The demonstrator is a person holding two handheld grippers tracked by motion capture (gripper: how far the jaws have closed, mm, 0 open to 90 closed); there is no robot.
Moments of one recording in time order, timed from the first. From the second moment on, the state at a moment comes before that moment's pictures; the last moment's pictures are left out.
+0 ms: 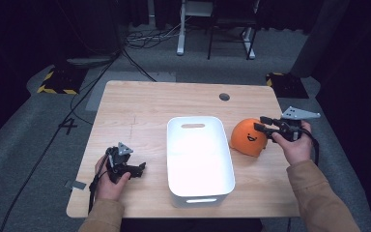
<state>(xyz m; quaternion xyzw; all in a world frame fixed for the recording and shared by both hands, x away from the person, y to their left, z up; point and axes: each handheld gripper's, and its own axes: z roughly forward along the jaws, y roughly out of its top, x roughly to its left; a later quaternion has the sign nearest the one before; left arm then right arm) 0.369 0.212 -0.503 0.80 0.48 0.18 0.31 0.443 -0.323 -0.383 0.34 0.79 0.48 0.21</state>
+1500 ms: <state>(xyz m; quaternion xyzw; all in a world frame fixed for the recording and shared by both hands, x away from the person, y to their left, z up) 0.369 0.212 -0.503 0.80 0.48 0.17 0.31 0.411 -0.338 -0.314 0.22 0.77 0.57 0.17</state>
